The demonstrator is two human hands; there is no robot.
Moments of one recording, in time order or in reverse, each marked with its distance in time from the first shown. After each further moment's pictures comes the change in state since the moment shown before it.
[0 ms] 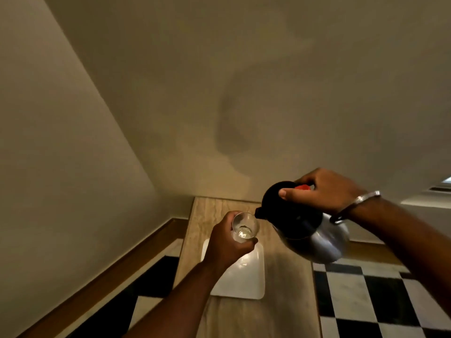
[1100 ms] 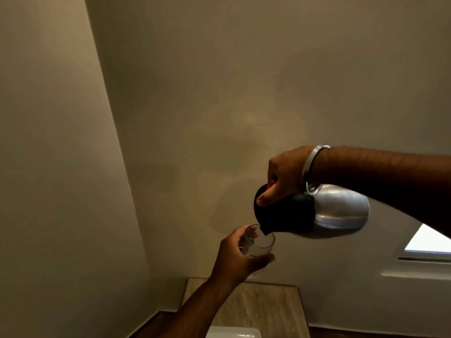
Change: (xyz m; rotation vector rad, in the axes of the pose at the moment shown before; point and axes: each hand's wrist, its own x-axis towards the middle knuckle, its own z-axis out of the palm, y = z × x) left_hand -0.016 0.156 -0.052 -0.185 -0.010 0.373; right_hand -0.068 -0.185 -0.141 -0.765 0.074 -0.115
